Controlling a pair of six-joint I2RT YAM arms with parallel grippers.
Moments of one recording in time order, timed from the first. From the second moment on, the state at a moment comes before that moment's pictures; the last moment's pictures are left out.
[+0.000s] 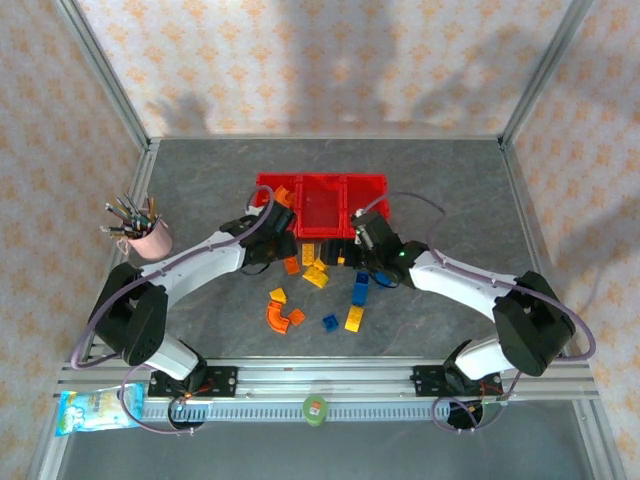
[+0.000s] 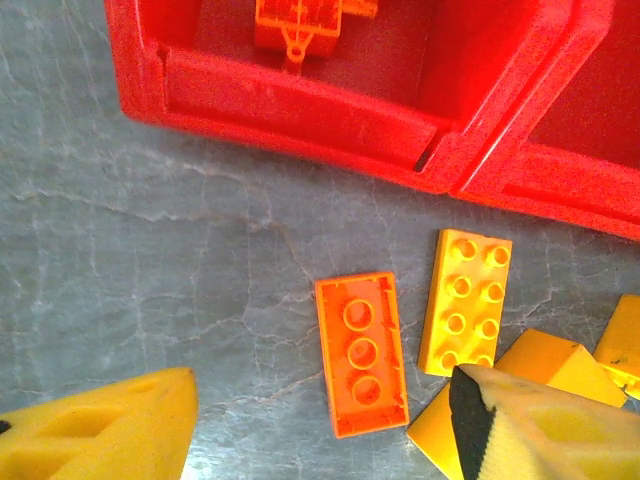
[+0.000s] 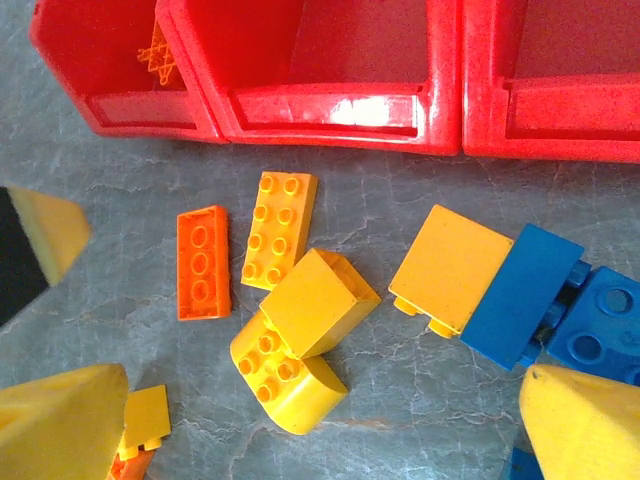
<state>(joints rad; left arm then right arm) -0.56 1.51 0.99 -0.59 -0.21 -0.83 0.71 1.42 0.84 -0.21 -0.07 0.66</state>
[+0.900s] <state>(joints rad) -0.59 1.75 0.98 -0.44 -0.24 -0.91 0.71 1.41 0.84 -0.20 -0.04 0.66</state>
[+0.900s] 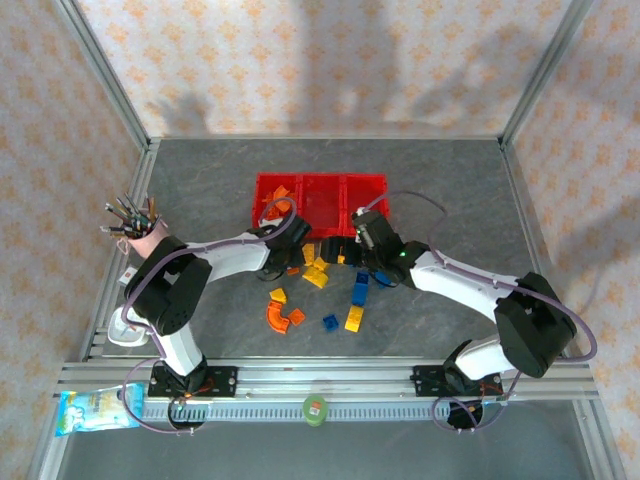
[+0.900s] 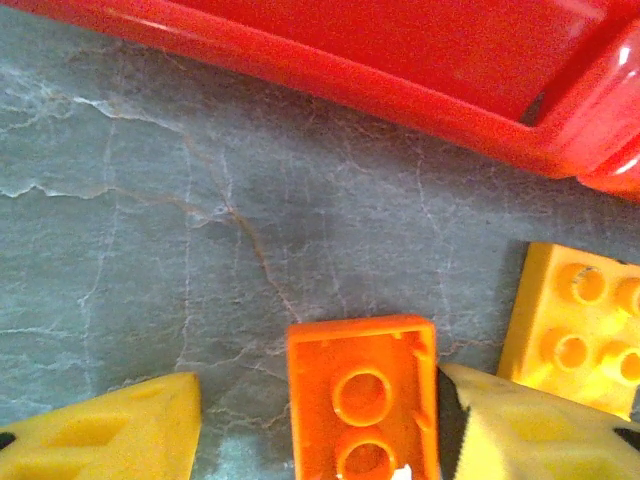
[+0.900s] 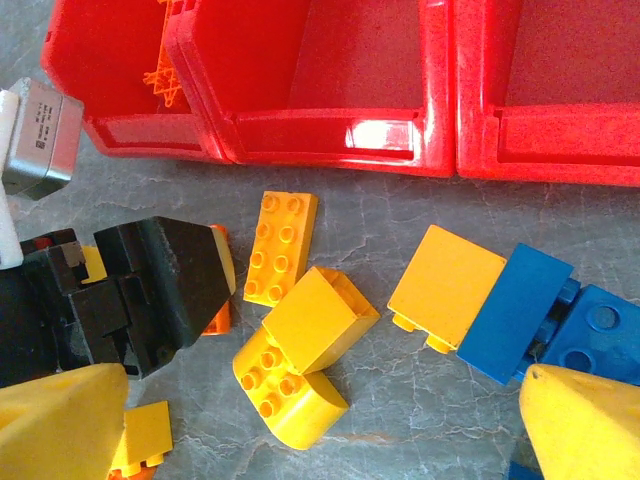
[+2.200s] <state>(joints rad) -0.43 1.71 1.36 -0.57 -0.35 -0.71 0.67 1.39 0.97 -0.22 -0.05 0.67</state>
